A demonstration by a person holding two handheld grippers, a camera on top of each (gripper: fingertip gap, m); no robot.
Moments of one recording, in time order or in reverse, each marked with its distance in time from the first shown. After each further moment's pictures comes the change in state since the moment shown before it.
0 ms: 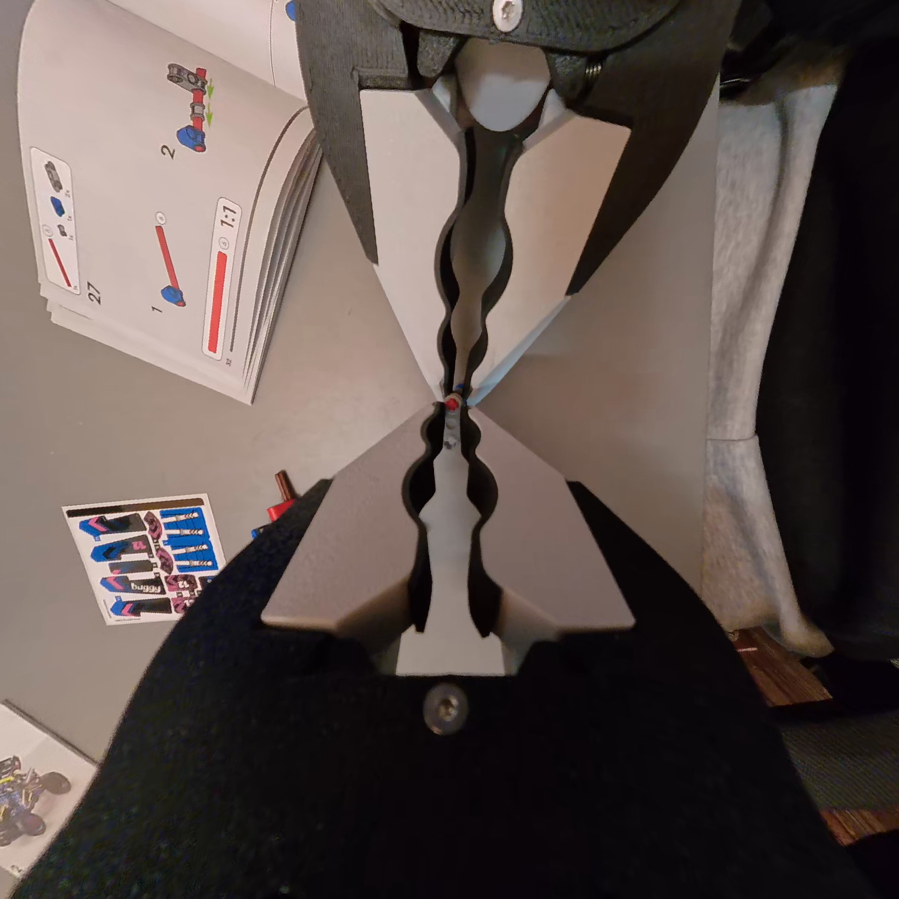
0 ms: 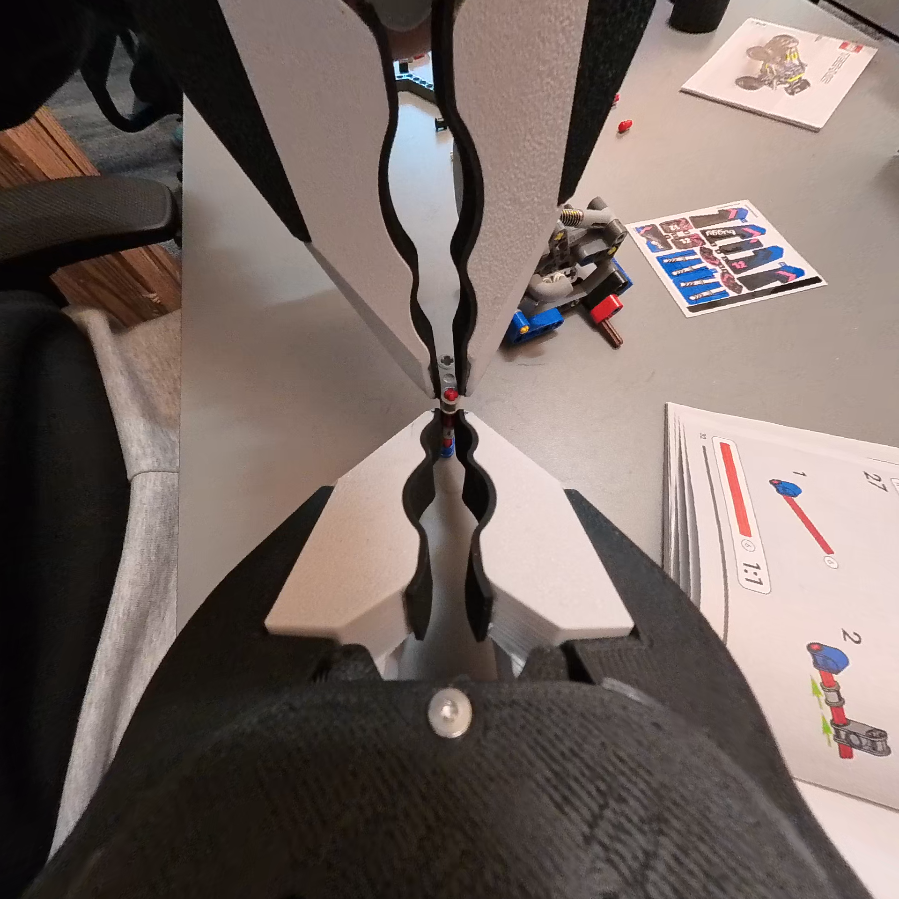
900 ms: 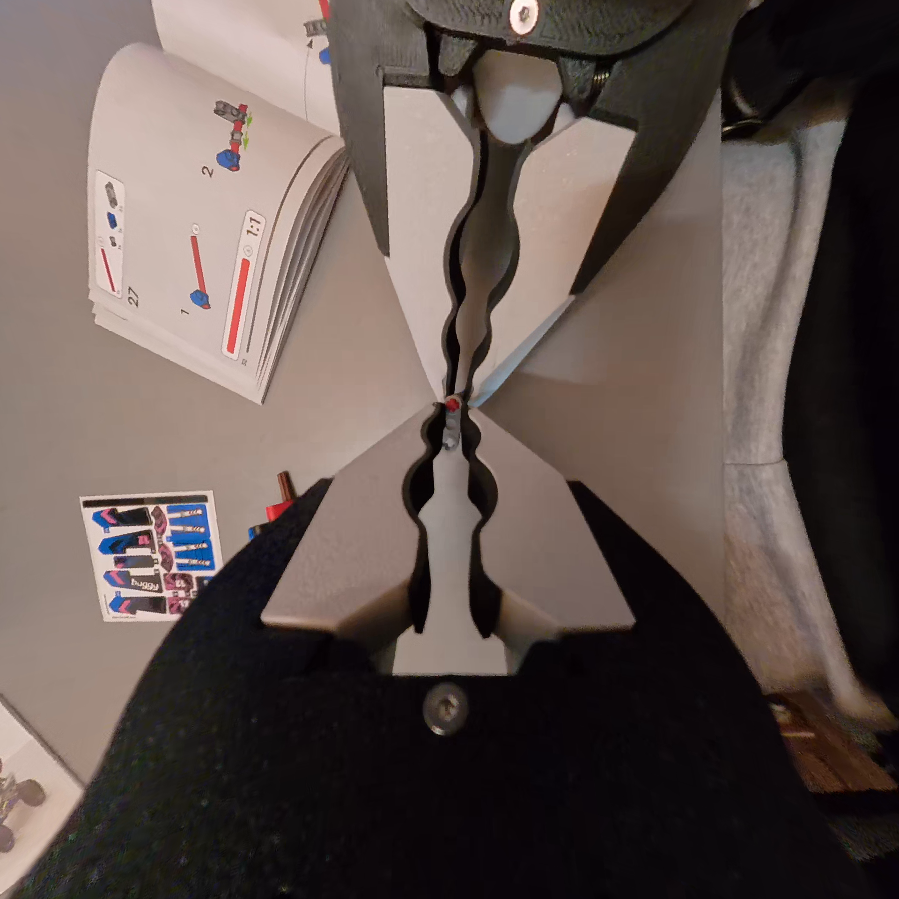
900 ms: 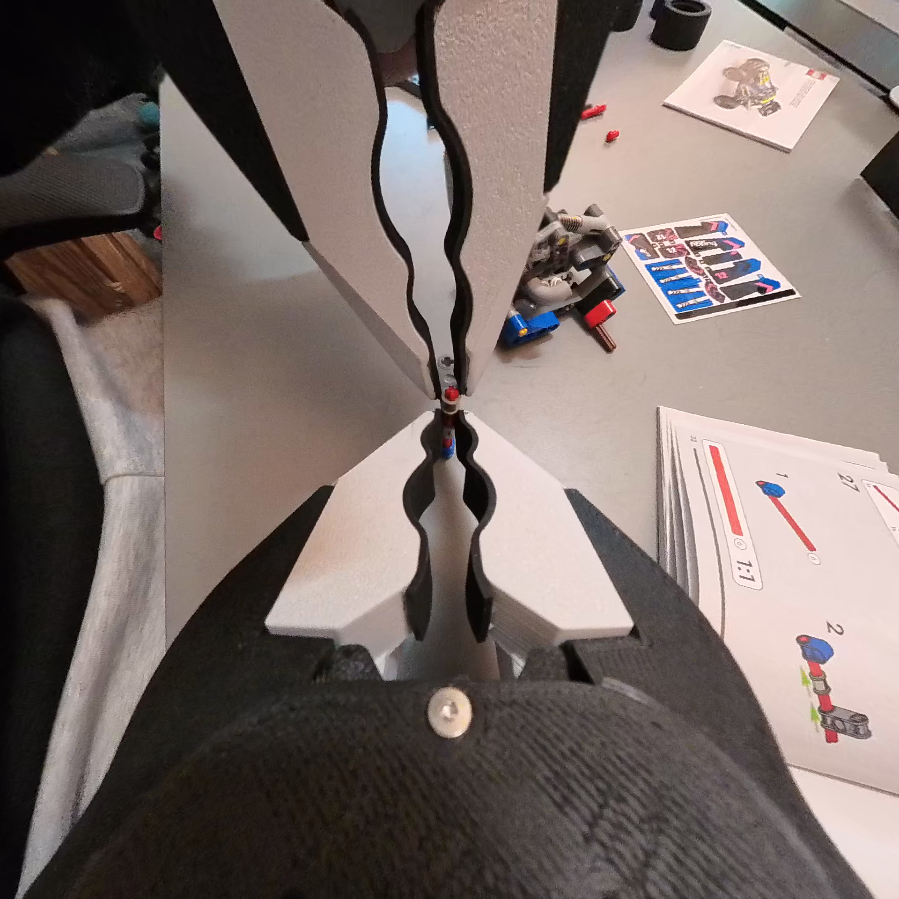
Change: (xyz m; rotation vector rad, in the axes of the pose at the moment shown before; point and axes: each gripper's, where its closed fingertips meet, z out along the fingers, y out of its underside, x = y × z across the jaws) left arm 0.001 0.001 0.000 0.119 -0.087 0.000; right arm -0.001 0.000 0.001 -0.002 0.054 -0.041
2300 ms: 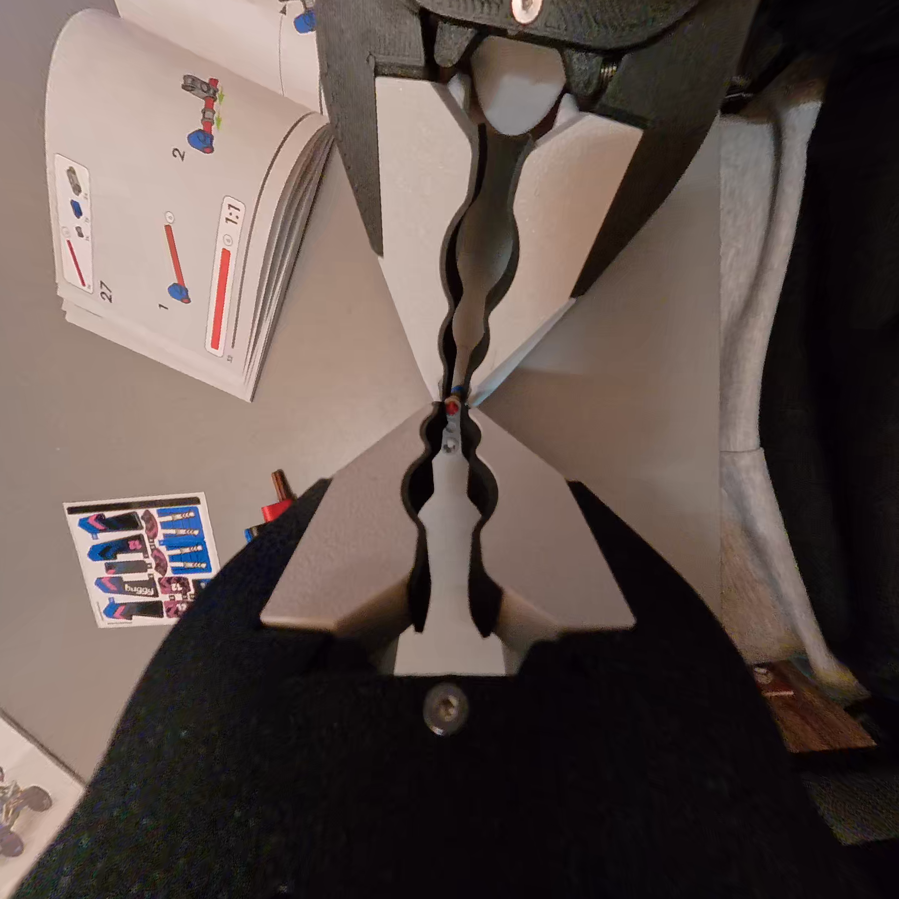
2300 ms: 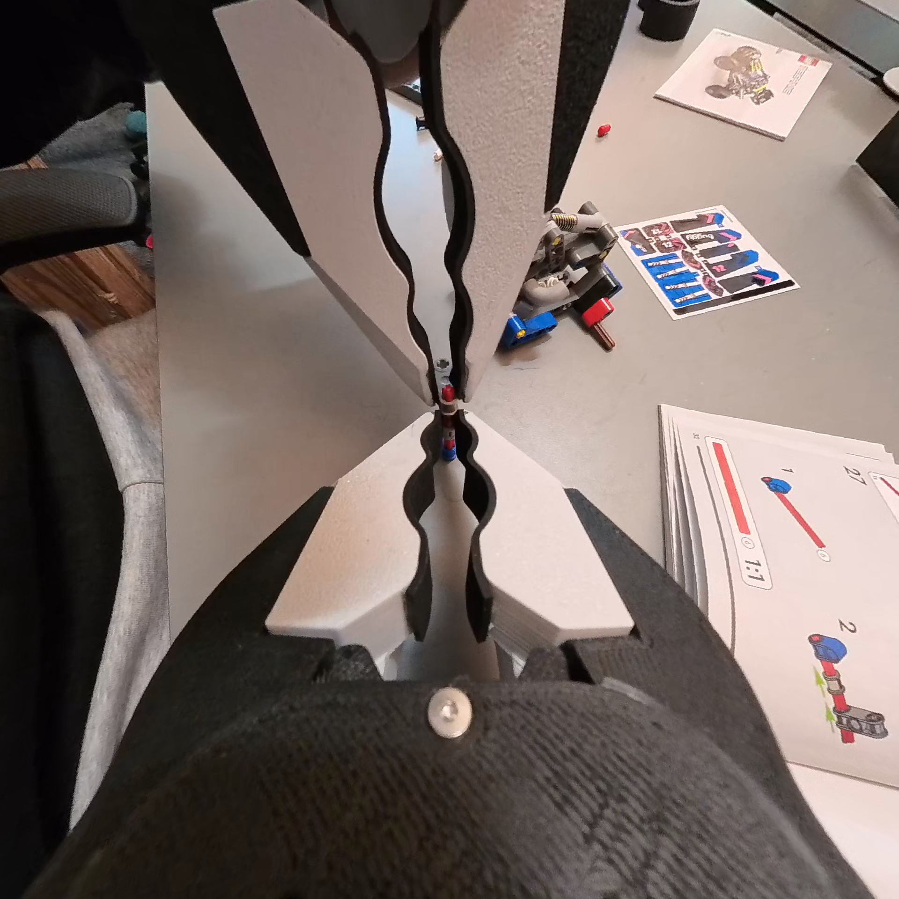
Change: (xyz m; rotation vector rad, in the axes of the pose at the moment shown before) left arm 0.001 0.004 0.001 -0.046 0.045 0.009; right arm 0.001 -0.001 0.003 -0.004 0.016 0.030
